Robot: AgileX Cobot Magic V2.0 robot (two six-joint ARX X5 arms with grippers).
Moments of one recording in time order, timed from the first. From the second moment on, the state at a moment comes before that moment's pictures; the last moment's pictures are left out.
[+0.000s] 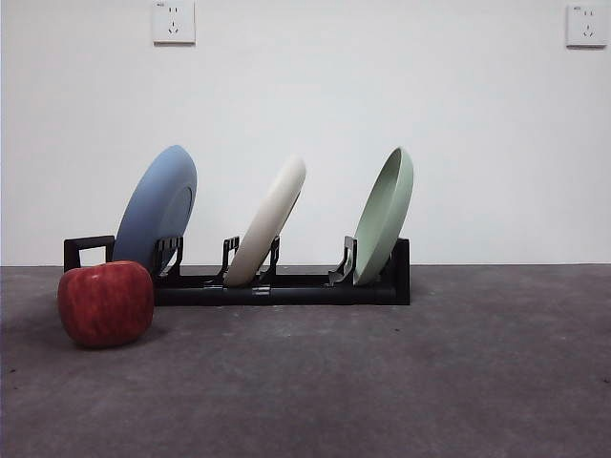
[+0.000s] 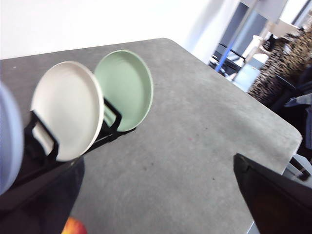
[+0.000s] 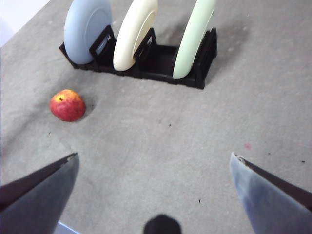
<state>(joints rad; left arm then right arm) -0.15 0.92 1.21 -0.72 0.66 -0.02 0.03 0.70 1.10 -1.03 -0.47 -0.08</state>
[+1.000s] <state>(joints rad) -0.41 1.86 1.64 -0.41 0.26 0.08 0.03 0.75 1.10 -1.03 -0.48 -0.08</state>
